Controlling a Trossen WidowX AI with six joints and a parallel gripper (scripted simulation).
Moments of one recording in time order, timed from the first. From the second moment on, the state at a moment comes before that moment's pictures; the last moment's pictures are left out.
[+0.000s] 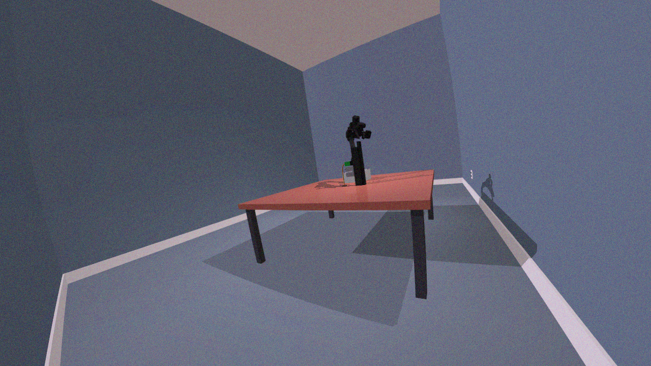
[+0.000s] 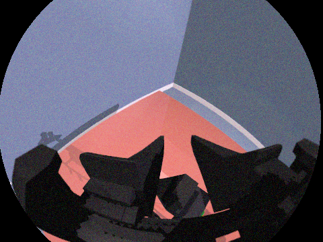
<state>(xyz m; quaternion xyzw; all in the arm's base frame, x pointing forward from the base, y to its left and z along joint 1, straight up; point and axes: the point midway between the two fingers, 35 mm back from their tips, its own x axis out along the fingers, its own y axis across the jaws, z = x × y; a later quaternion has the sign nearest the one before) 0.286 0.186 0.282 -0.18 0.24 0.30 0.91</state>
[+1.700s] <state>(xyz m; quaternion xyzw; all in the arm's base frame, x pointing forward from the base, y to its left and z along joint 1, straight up) 0.275 -0.004 0.140 0.50 0.50 -0.49 0.51</state>
